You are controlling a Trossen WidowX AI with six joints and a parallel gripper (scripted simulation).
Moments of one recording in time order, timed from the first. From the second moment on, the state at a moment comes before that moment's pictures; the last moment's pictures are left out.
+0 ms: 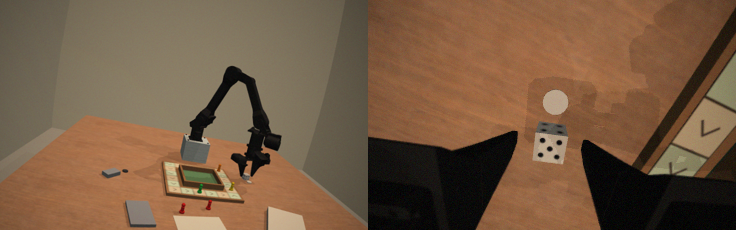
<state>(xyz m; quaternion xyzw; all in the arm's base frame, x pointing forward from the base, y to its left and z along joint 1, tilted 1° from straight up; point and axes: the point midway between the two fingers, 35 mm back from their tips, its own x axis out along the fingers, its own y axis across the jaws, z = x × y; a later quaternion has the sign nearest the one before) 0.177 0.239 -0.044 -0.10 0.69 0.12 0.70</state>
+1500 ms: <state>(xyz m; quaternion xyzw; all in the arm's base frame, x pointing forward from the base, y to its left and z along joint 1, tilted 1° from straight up) 0.194 0.216 0.068 -0.09 0.70 0.10 0.70</state>
